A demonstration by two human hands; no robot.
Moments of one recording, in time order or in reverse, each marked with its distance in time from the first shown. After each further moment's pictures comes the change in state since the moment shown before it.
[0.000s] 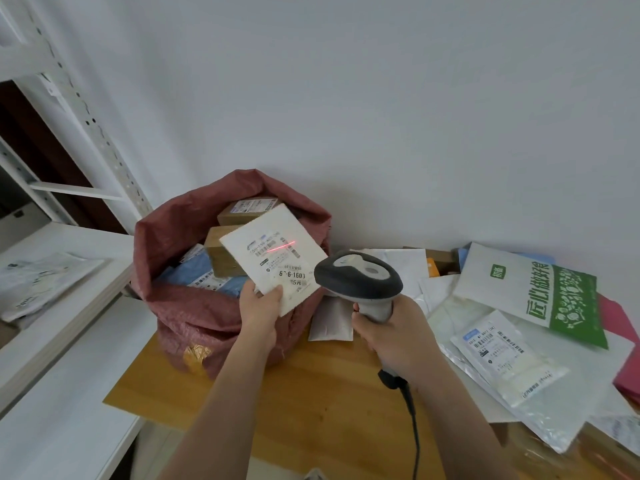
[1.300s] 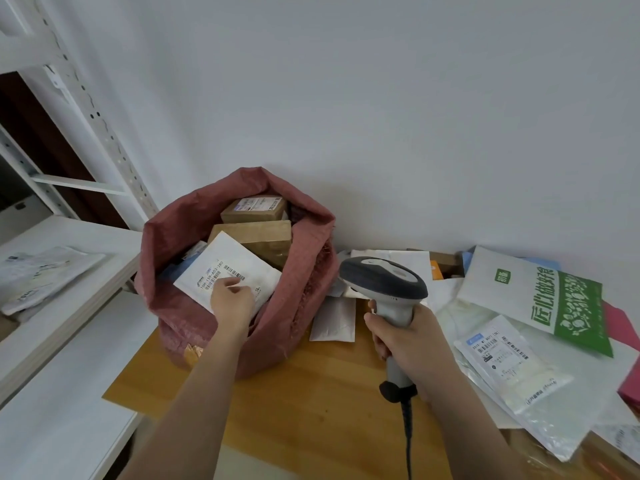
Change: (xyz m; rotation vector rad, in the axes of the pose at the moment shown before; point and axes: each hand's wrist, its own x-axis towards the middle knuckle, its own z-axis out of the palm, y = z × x) left_hand 0.035 0.012 -0.035 0.483 0.283 0.123; right_hand 0.001 0.015 -0.002 0.174 0.000 0.119
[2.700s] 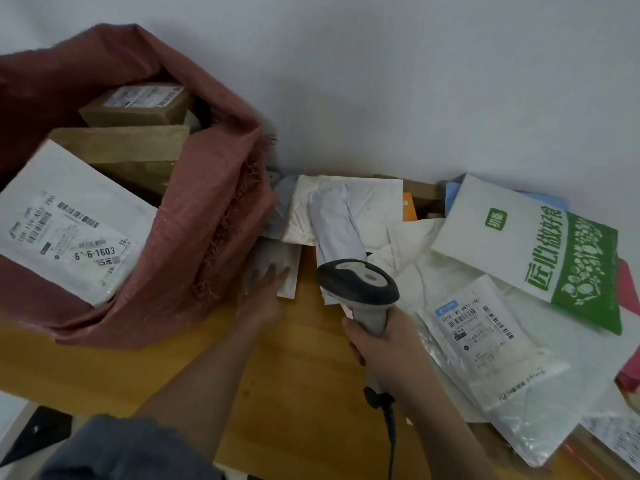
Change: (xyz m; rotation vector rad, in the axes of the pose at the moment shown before) left_hand -0.011 -0.161 0.204 1.015 -0.831 0.367; right_hand 0.074 0.141 -0.043 -0.206 -0.041 0.229
